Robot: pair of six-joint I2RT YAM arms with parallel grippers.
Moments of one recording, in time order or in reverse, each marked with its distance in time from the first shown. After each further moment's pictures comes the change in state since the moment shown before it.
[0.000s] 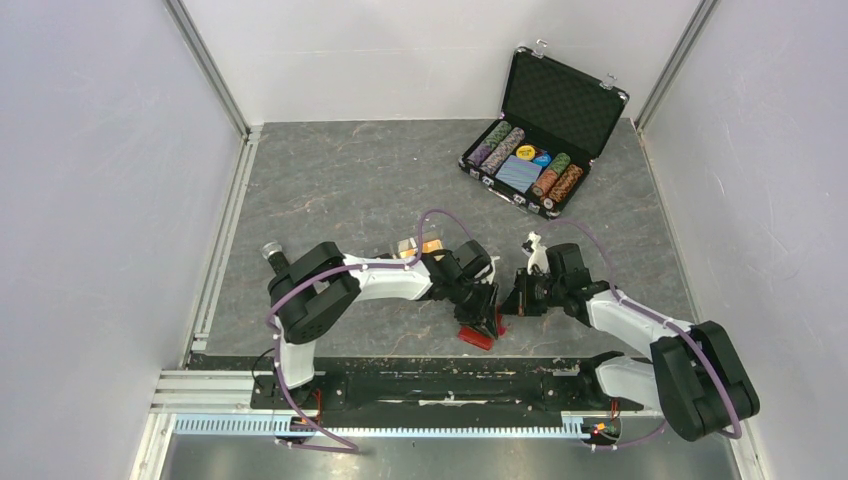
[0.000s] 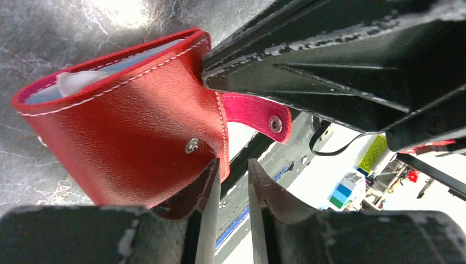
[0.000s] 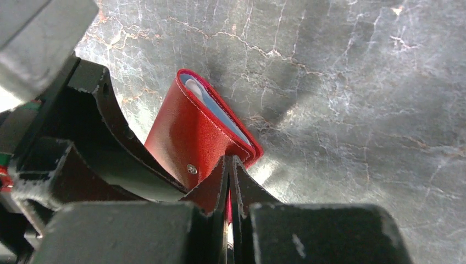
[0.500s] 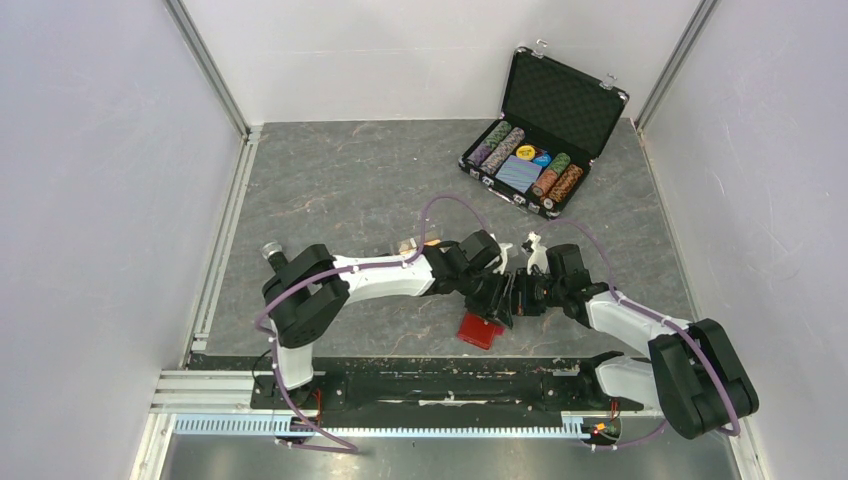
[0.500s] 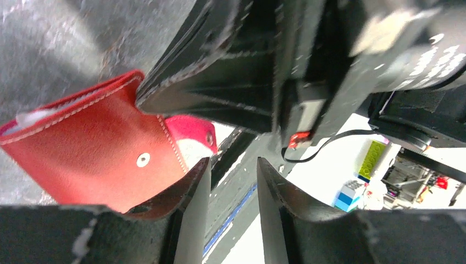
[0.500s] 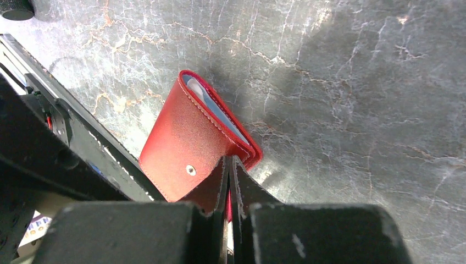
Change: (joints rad) left arm -0.019 -0.047 0.076 -0.026 -0.050 0.035; right arm -0.001 0.027 -0.016 0.064 -0.008 0.006
